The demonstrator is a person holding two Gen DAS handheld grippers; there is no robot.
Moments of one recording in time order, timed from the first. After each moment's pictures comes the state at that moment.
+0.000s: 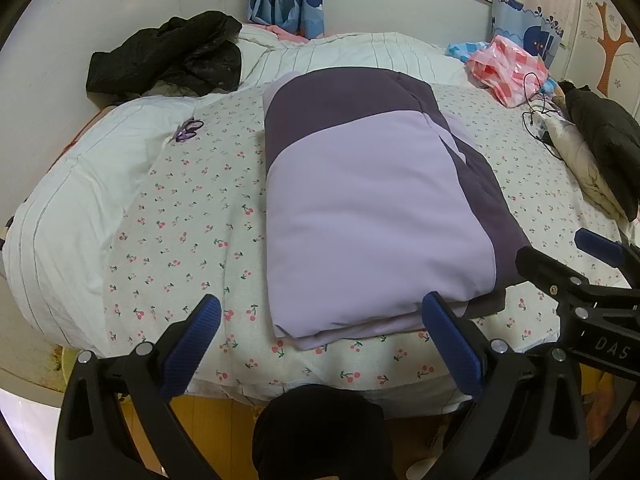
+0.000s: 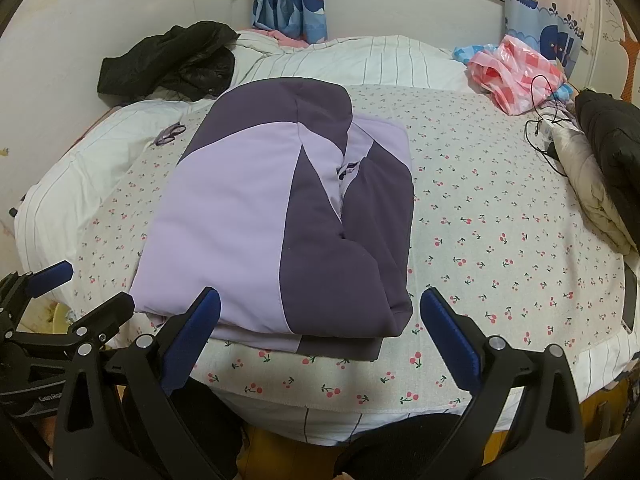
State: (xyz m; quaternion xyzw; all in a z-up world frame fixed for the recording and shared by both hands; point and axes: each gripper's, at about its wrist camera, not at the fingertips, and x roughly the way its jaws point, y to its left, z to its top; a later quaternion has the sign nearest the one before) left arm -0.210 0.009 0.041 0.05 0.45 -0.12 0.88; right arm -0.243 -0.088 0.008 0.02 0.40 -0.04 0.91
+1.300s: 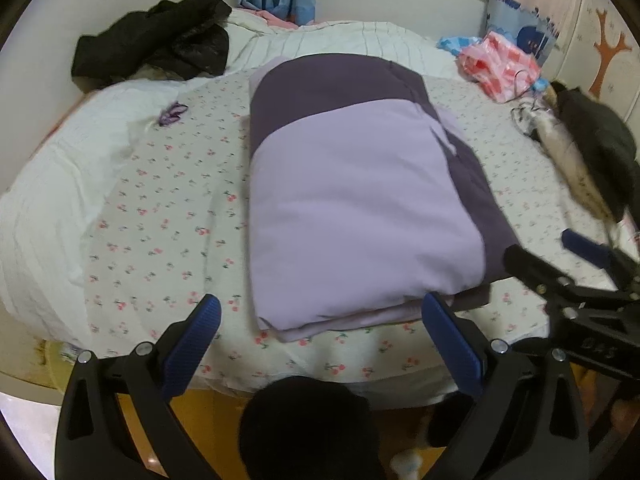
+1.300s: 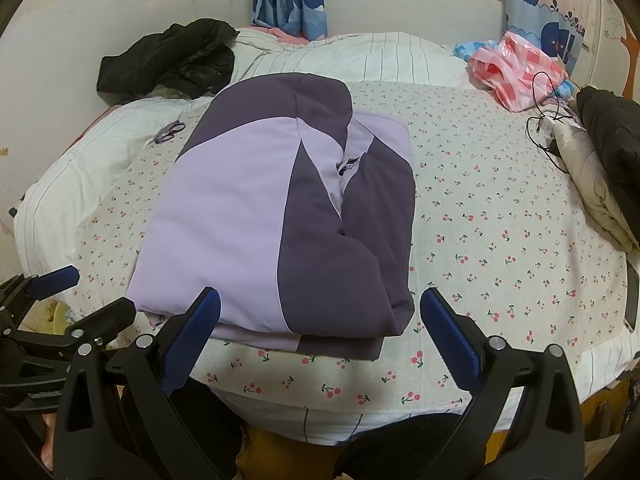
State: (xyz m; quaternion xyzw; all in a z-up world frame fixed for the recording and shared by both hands) left arm -0.200 0.017 0.037 0.02 0.47 -0.15 0.87; right arm -0.239 -0.097 0.005 0.02 0.41 -0.03 0.91
